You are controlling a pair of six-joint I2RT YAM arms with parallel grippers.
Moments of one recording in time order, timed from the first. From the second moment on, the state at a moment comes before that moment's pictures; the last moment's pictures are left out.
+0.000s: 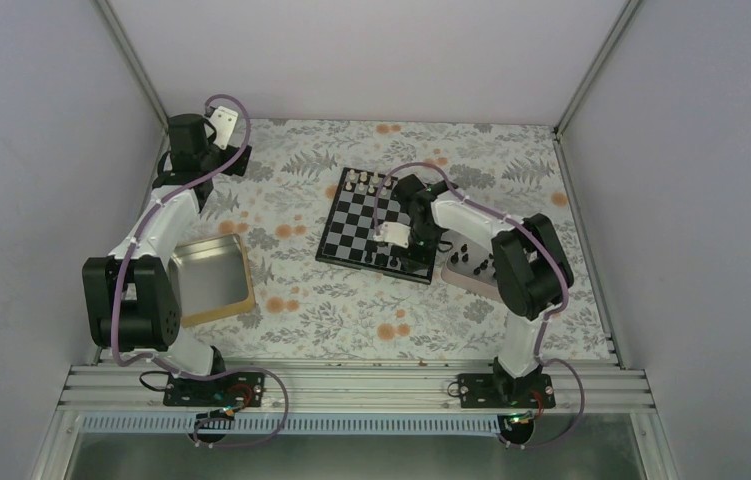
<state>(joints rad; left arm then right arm) 0.02 1.55 1.18 -0.10 0.04 0.36 0.55 1.88 1.31 -0.98 -0.12 -0.74</state>
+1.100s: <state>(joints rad) 0.02 1.54 1.18 -0.09 0.04 0.36 0.13 1.66 1.15 -0.92 -0.16 -0.85</state>
